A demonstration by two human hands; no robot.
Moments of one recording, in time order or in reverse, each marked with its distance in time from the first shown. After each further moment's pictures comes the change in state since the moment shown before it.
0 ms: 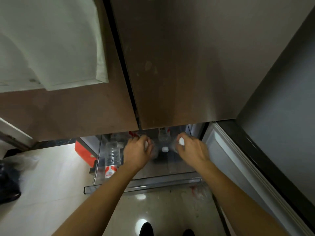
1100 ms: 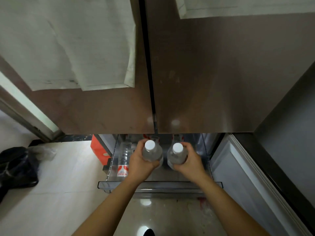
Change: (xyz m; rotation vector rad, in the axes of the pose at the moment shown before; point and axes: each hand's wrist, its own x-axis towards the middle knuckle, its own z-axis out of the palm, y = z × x) left_hand -0.045 -0.012 -0.020 -0.647 0.114 -0.217; right_hand -0.009 -0.030 0.034 0.745 -0.142 0.072
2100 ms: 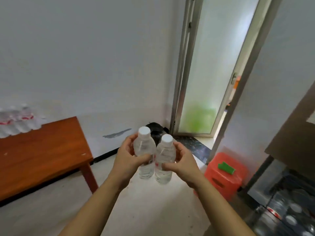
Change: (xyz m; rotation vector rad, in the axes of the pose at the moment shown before) left_hand -0.397 -0.079 -0.446 -0.439 0.902 -0.134; right_hand -0.275 -0.269 0.424 0.133 -0.958 -0.523
